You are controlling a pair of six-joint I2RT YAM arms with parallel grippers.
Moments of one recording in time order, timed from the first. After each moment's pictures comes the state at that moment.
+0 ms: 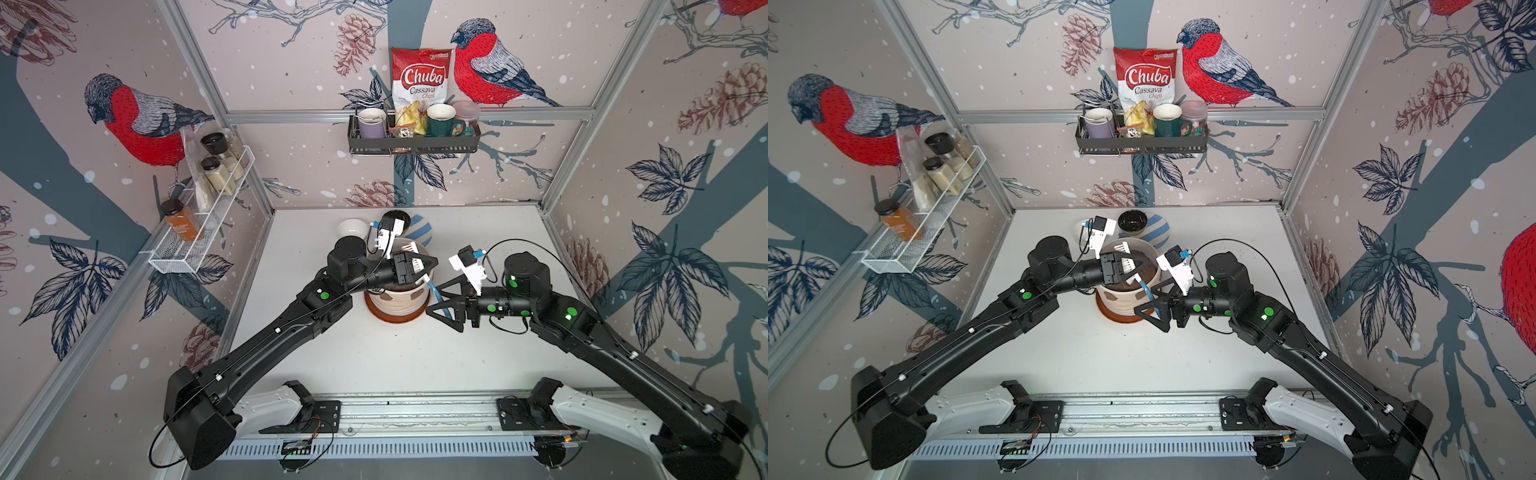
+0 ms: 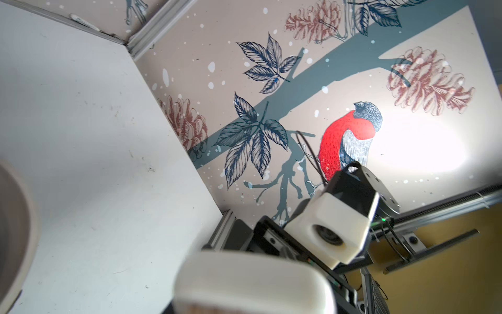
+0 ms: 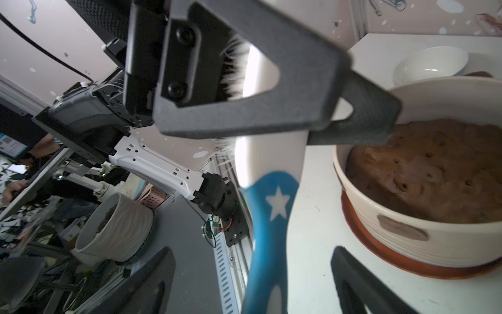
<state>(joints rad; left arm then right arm) -0.72 1.17 1.02 0.11 0.62 -0.95 0.80 0.97 0.97 -0.37 -0.66 0.35</state>
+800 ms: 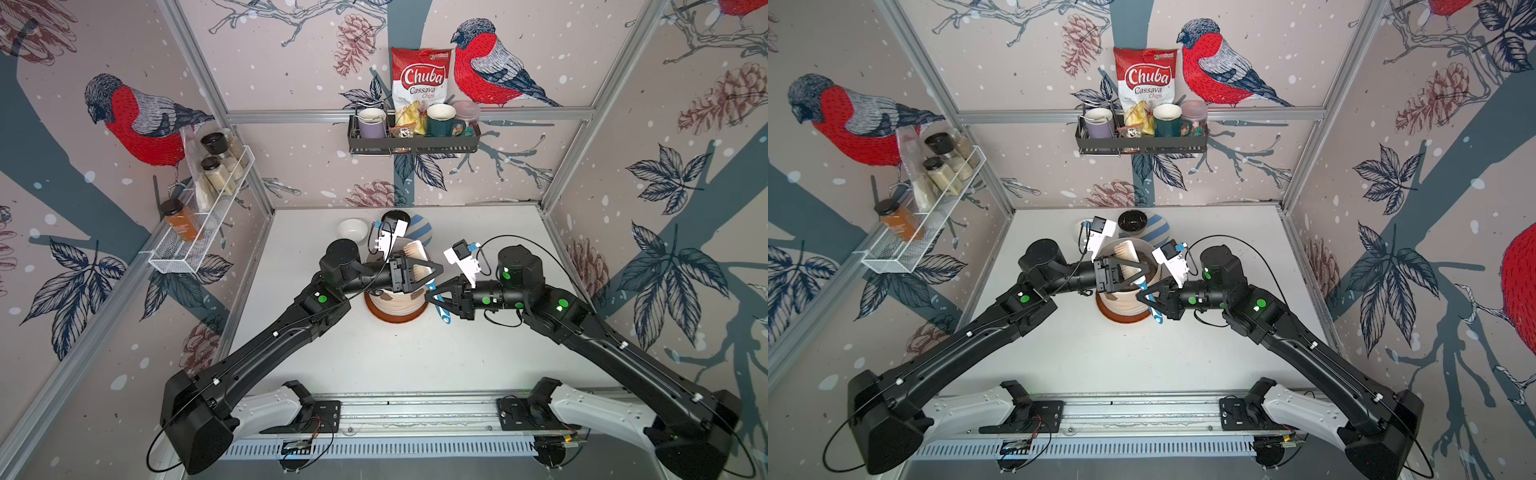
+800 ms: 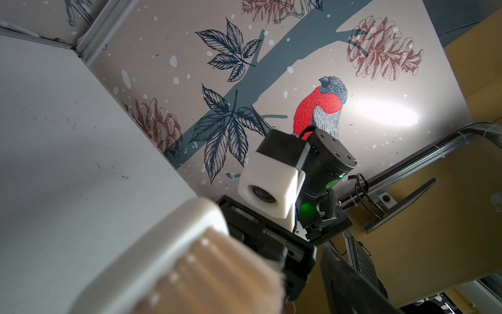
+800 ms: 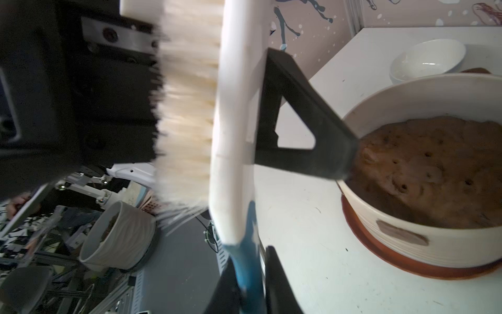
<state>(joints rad) -0.70 1.13 1.01 0.14 0.70 -0.88 0.81 1.01 1.03 -0.43 -0.58 0.33</state>
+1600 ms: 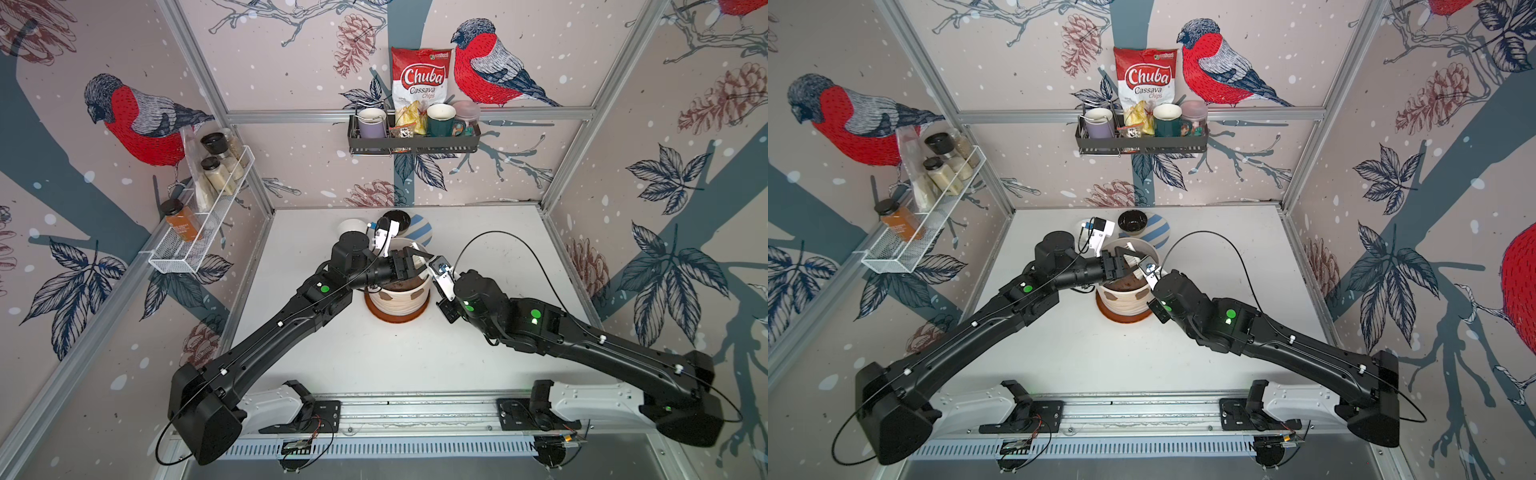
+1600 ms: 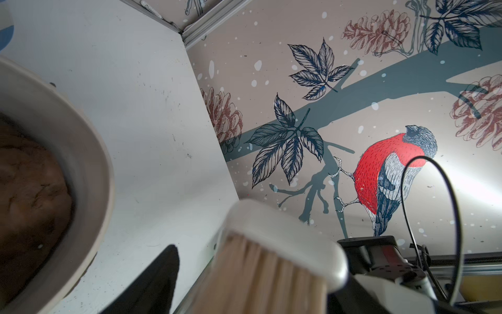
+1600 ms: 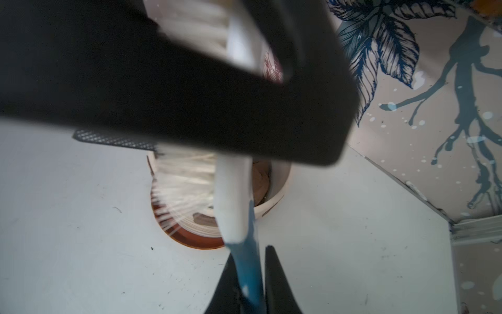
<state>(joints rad) -0.67 1.22 1.06 -0.09 0.55 -0.97 1.17 1.16 1.10 -0.56 0.59 -0.03</state>
